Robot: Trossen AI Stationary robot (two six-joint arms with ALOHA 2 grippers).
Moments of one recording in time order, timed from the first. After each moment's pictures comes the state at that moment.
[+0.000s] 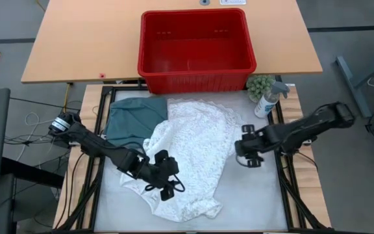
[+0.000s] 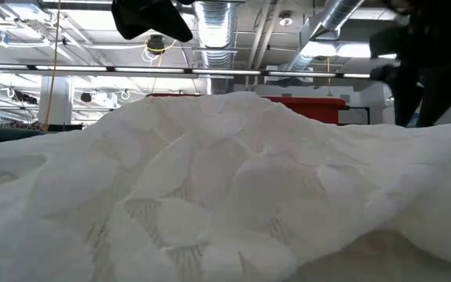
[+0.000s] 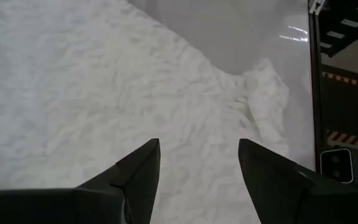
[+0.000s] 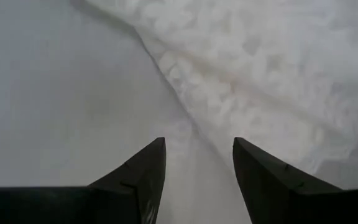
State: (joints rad) left arm -0.45 1.61 1.25 -0.45 -0.32 -0.61; right arm 0.25 1.19 0.81 -0.99 0.24 0.10
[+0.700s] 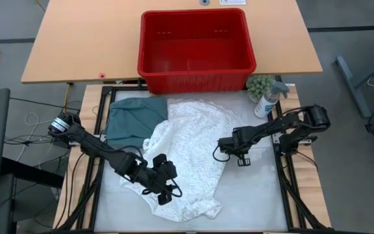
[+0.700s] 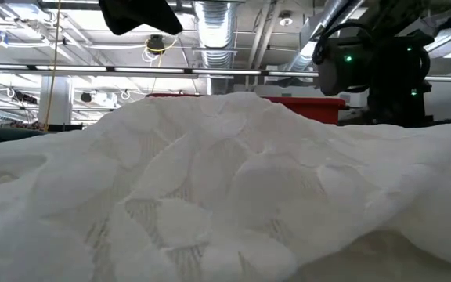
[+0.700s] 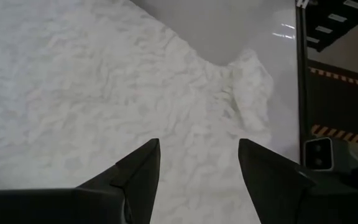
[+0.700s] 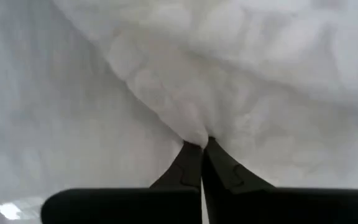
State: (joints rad) left arm -0.50 1.61 1.25 -0.46 -0.32 -0.65; right arm 0.06 1.58 0.80 -0.87 0.14 0.02
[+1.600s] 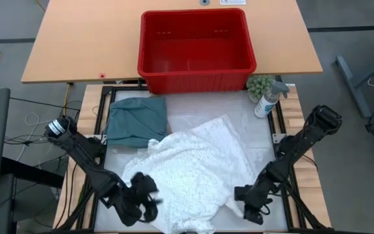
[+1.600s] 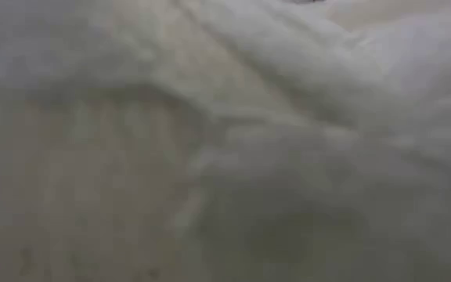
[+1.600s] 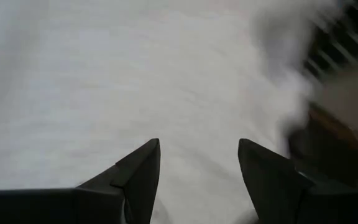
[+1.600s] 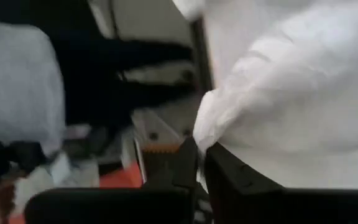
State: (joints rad) left arm -0.79 1.61 1.25 -0.62 -0.56 -1.26; right arm 0.78 1.44 0.80 -0.12 -0.26 1.18
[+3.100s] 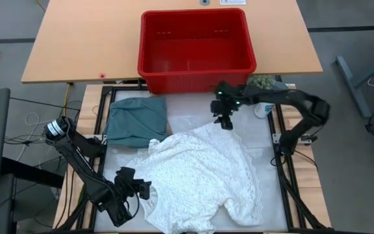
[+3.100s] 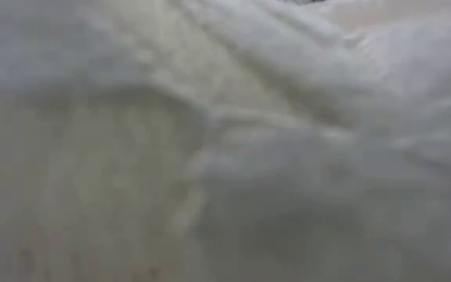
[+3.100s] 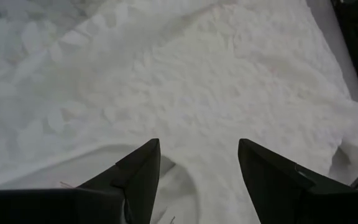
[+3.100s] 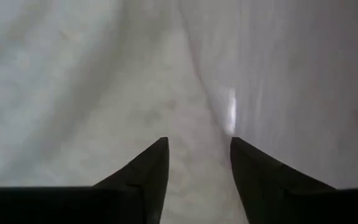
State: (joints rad) left arm -0.90 1.61 1.11 -0.90 -0.76 -2.25; right arm -0.52 1.56 1.08 -0.63 -0.30 -0.52
